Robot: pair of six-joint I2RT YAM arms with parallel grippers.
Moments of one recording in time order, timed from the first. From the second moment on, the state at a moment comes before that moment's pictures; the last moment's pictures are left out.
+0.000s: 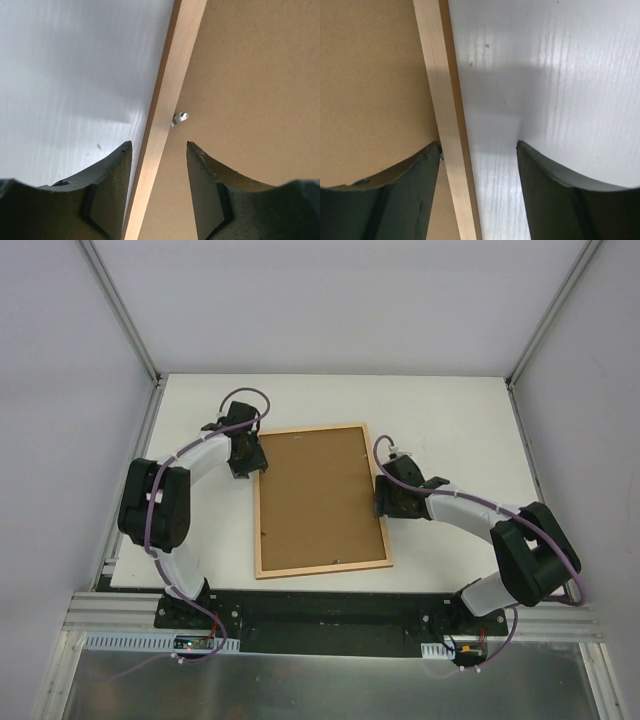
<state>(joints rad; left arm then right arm) -0.25 1.78 1.20 -0.56 -0.06 -0.63 0.58 1.49 0.77 -0.34 0.14 0.53</state>
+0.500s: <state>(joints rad) -0.30 1.62 0.99 -0.53 -0.04 -0.71 0.83 1.12 0.56 -0.62 0.21 0.78</state>
